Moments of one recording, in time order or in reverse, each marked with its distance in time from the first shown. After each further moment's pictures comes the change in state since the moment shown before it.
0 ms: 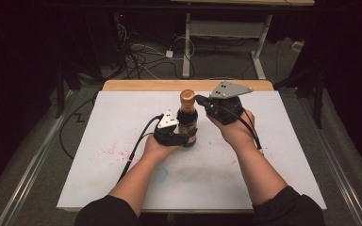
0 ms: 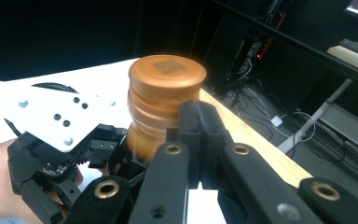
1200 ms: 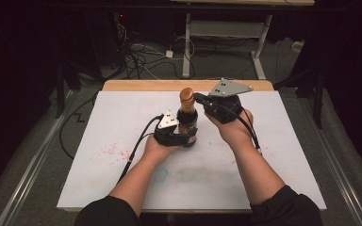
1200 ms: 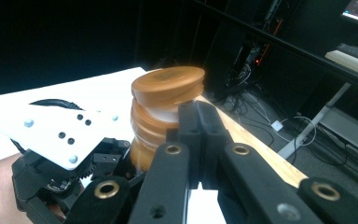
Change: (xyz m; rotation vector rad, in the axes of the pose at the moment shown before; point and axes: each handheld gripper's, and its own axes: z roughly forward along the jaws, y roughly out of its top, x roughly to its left) left arm 0.000 0.000 0.000 0.000 0.008 0.003; right arm 0.002 0.006 0.000 -0.030 -0.007 0.017
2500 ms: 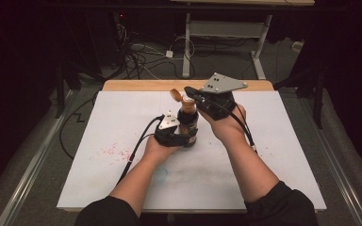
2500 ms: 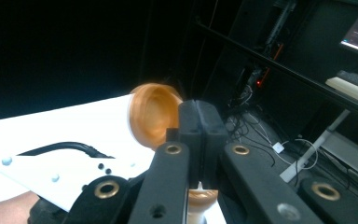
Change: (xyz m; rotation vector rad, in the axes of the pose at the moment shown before) left arm -0.002 -0.002 0.001 -0.006 0.004 0.010; right arm 0.014 0.025 0.003 -0.075 0.011 -0.031
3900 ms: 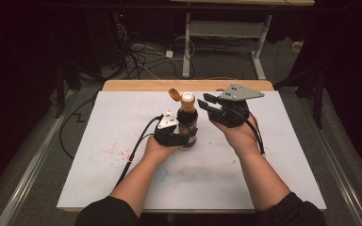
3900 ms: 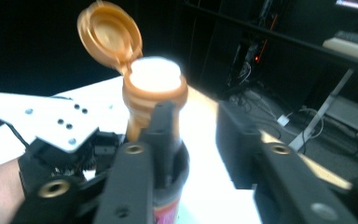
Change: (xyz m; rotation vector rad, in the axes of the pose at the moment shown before) left arm 0.002 0.001 0.000 -0.011 -0.002 -0.030; right arm -0.019 -0.045 -0.018 0.045 -0.016 0.124
